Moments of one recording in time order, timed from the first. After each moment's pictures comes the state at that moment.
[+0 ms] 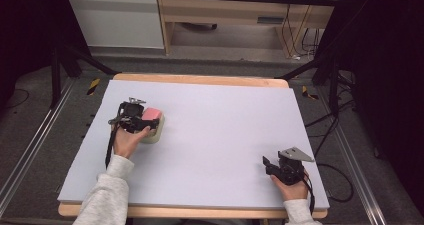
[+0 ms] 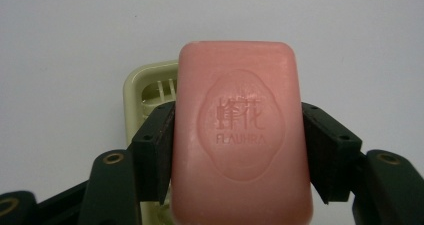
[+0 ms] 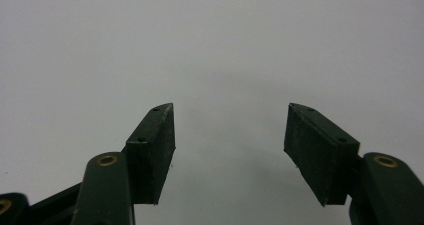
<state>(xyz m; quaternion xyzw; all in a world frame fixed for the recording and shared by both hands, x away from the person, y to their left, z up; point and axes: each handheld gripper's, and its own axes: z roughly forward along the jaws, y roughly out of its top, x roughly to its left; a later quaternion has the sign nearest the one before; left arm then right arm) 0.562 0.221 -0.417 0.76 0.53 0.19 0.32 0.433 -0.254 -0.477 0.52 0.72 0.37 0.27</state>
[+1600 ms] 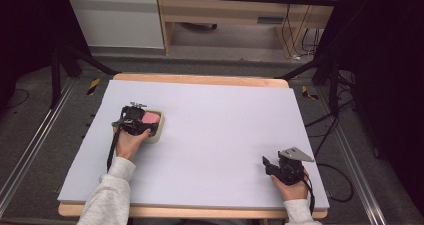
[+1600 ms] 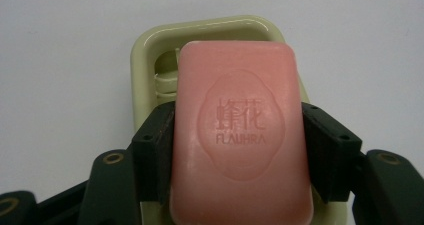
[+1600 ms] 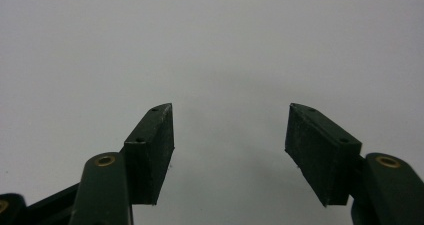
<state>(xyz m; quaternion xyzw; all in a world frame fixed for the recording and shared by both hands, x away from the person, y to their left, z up) 0.575 0.225 -0.449 0.76 0.55 0.19 0.29 0.433 -0.255 -0.478 0.52 0.72 0.37 0.27</state>
